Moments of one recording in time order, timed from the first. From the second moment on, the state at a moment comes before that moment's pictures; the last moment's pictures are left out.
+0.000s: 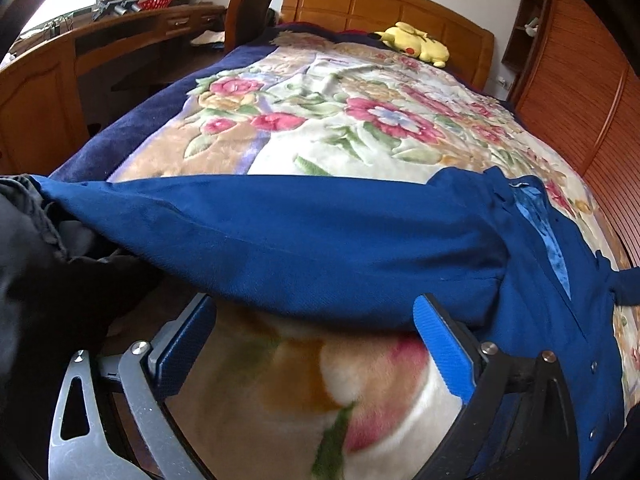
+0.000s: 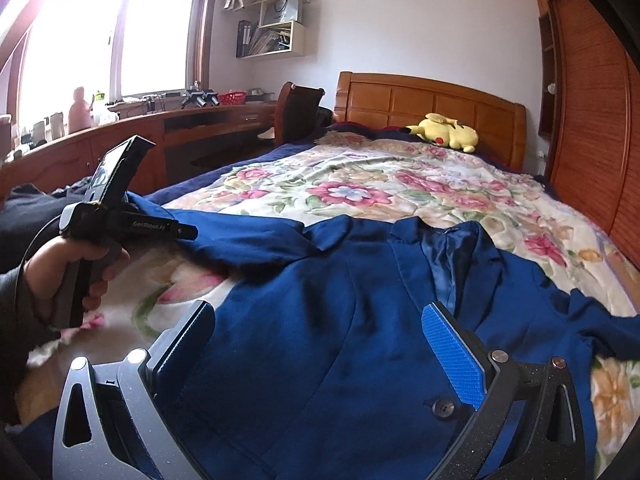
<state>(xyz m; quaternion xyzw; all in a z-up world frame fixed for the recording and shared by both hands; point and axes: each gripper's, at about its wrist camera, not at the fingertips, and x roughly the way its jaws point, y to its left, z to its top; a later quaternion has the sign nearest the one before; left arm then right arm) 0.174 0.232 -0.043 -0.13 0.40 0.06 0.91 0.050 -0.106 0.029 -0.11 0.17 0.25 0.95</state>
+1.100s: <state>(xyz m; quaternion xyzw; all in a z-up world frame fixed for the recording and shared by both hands) 0.198 0.202 -0.019 -0.06 0.39 0.05 0.92 0.045 -0.130 0.035 -0.09 0.16 0.24 0.95</state>
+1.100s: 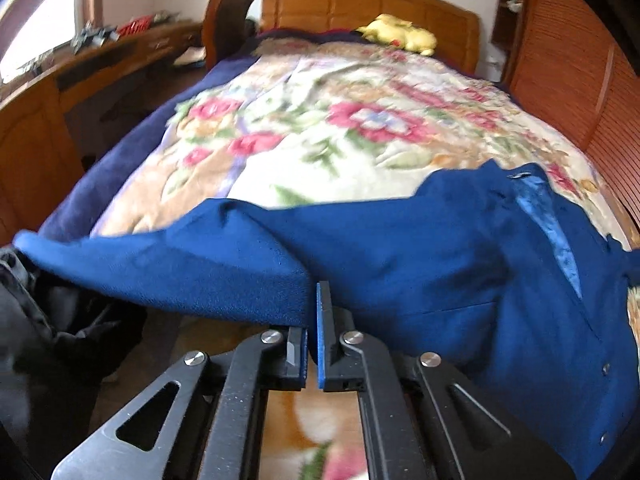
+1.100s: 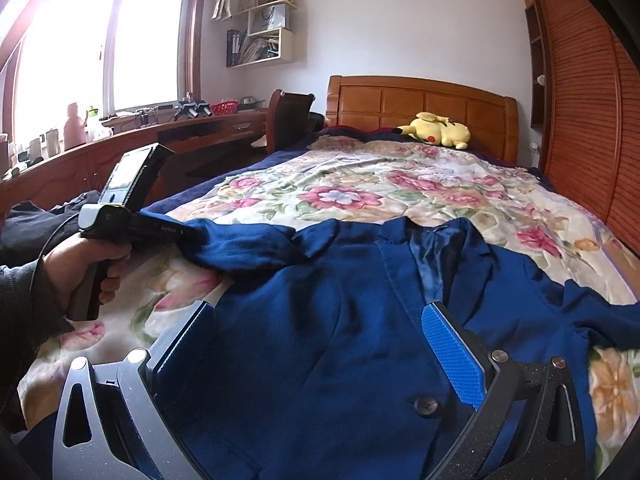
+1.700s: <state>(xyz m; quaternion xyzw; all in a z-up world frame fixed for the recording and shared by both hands) 0.168 0.049 0.059 0.04 0.34 -0.09 0.94 0.044 -0.163 0.042 -0.06 0.14 0.17 0.97</state>
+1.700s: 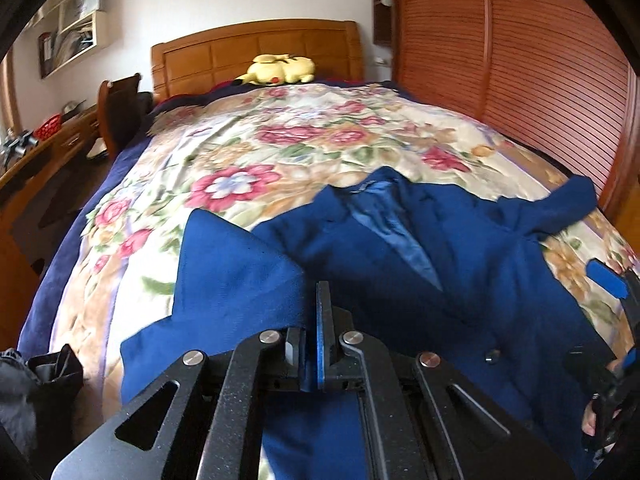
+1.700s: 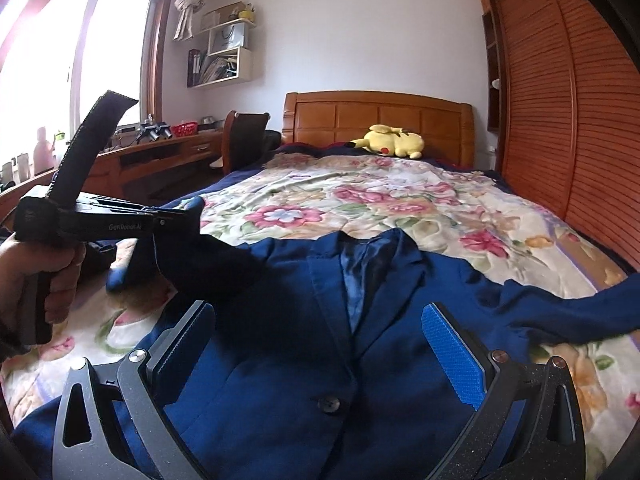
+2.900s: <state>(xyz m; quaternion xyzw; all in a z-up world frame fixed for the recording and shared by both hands) 0.112 0.156 -0.036 0.05 0.39 0.00 0.92 0.040 -0.162 0.038 -0.10 0.17 0.20 0.96</state>
